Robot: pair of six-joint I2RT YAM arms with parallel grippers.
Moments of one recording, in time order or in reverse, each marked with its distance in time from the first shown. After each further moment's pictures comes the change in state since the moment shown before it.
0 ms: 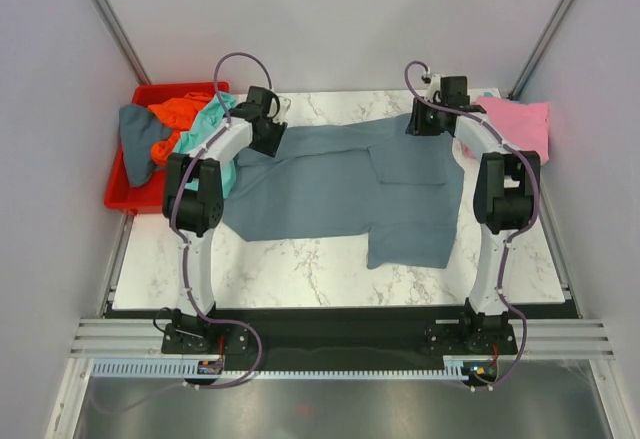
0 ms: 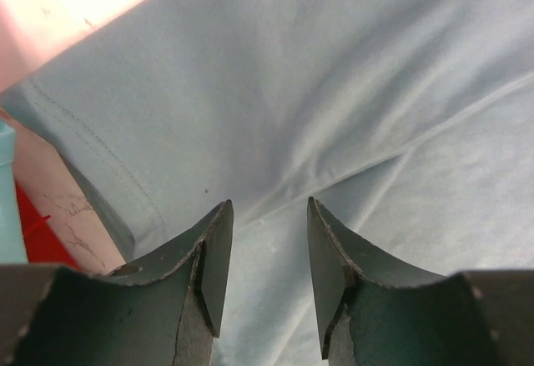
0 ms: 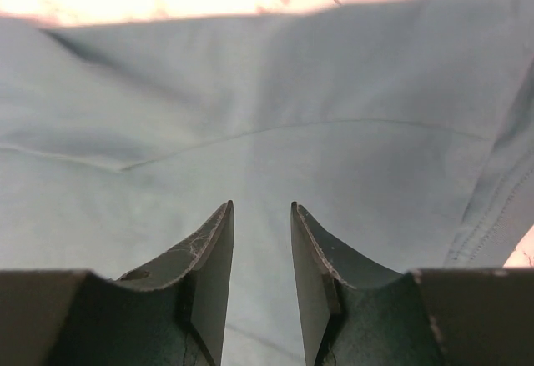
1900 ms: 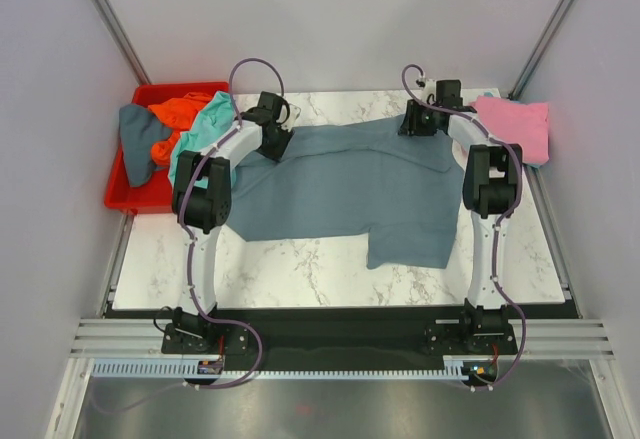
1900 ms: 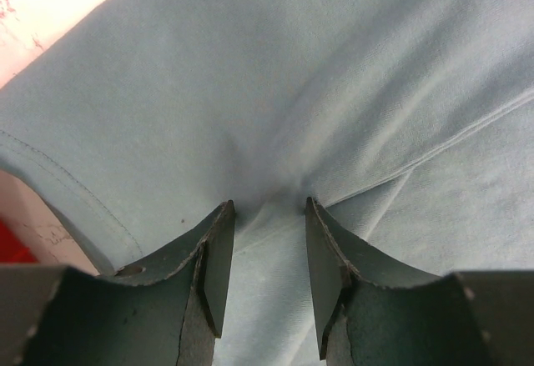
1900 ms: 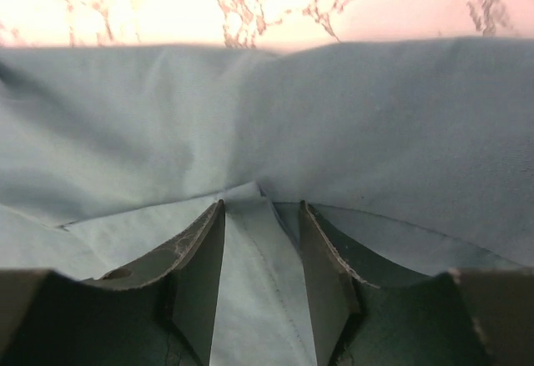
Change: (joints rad) left arm -0.040 0.077 0.025 0.006 -0.057 0.060; right arm -0.039 0.294 0.239 0.004 -0.114 -0.008
